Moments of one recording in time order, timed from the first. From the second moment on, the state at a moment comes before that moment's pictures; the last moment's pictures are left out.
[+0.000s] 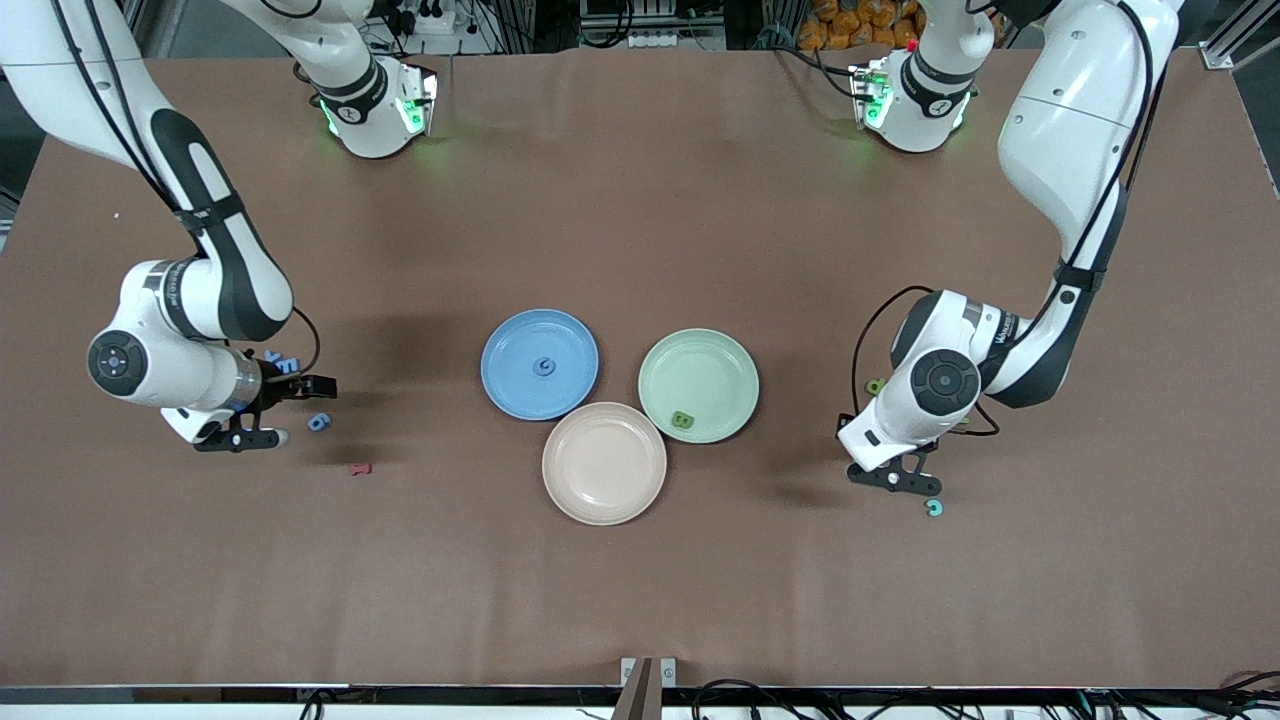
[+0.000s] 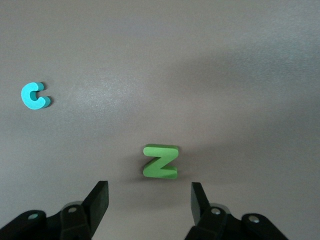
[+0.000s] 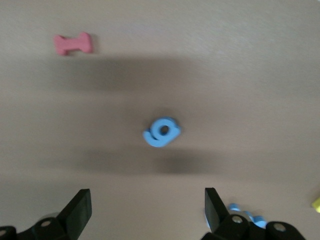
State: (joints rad) left arm -0.08 0.69 -0.24 -1.67 0.32 2.29 -0.28; right arm -0.21 0.47 0.16 -1.95 -0.05 2.23 -0.08
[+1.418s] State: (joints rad) left arm -0.07 0.74 -0.24 -1.67 0.32 2.39 -0.28; right arm -0.36 0.44 0.17 -2.24 -0.15 2.50 -0.27
